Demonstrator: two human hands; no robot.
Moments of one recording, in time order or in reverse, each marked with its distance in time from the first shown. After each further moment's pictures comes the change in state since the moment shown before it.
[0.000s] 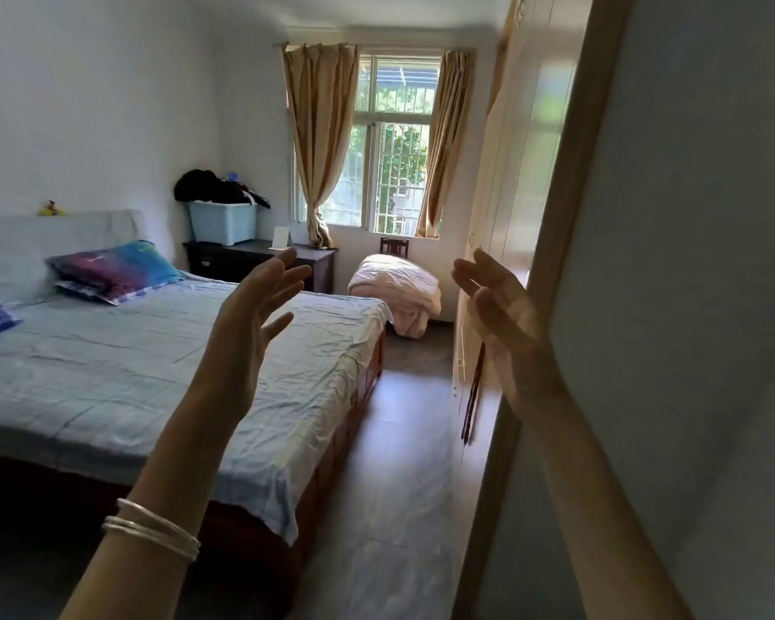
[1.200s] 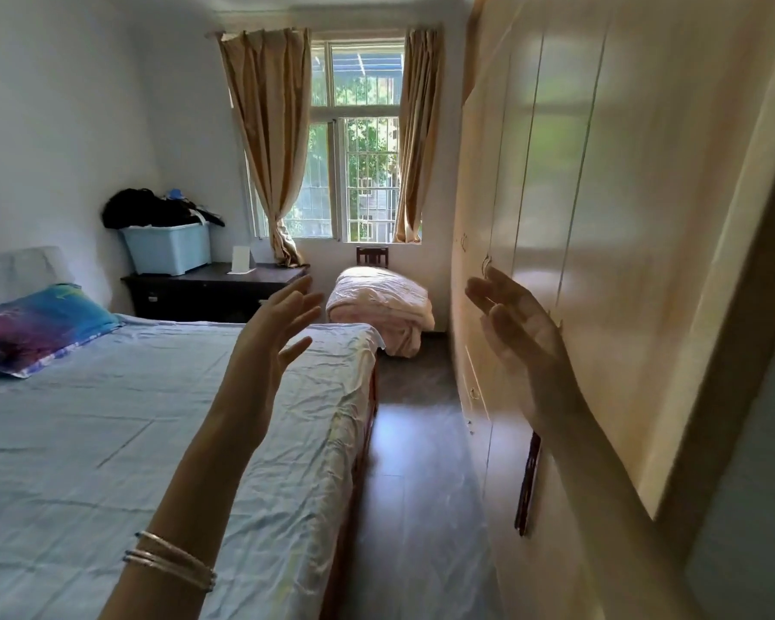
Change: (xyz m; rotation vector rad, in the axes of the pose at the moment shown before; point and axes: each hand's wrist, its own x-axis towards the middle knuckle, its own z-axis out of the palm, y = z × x) left_hand 0.395 -0.213 -0.021 -0.019 -0.126 -0.080; right_hand 0.317 0.263 -0.015 -0.061 0.162 0.051
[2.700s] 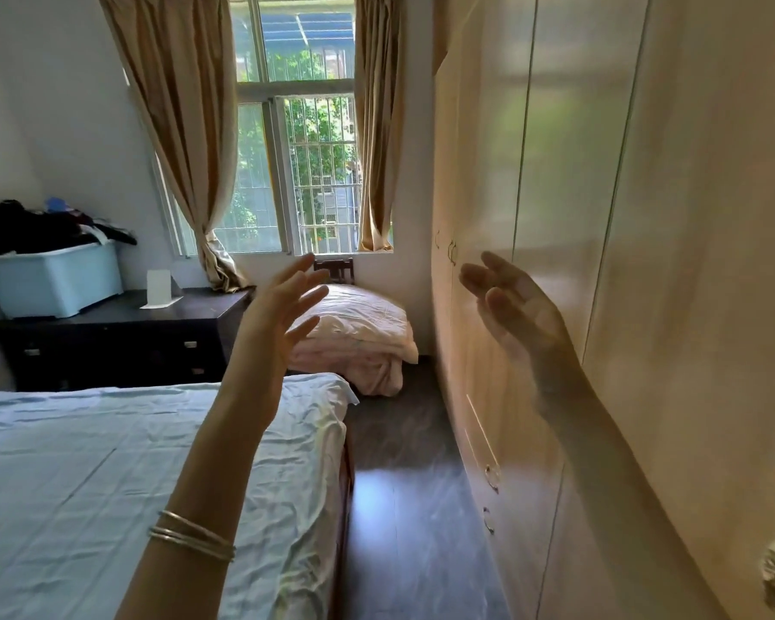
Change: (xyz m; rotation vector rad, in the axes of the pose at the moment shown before) left_hand 0.598 -0.292 0.073 -0.115 -0.097 0.031; right_hand 0.503 0.363 -0.099 0.001 0.102 0.005
